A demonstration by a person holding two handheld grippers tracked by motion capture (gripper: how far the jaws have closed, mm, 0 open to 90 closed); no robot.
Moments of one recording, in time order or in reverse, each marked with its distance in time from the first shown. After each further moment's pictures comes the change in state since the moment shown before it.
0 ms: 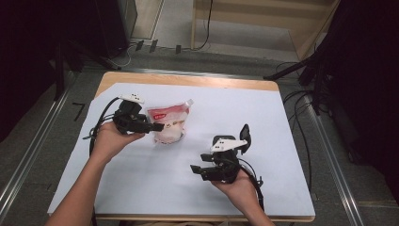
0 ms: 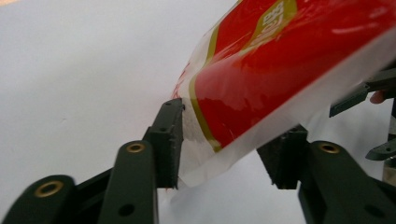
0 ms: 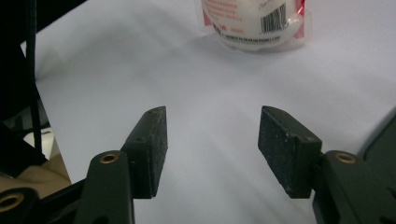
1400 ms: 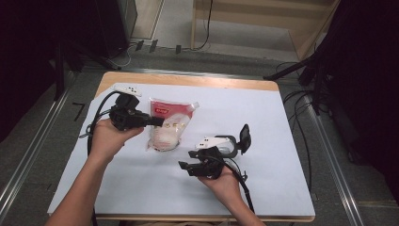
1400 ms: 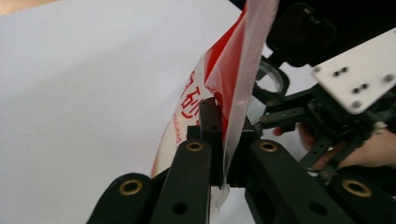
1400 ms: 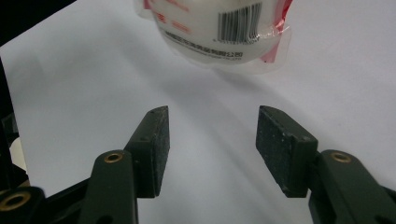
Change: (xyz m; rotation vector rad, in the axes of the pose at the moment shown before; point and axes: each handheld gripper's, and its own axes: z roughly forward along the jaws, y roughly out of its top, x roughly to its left) left arm -0.026 0.024 -0.031 -0.030 -0.118 -0.042; right arm 0.005 0.006 0.044 -0.004 -0.012 -0.027
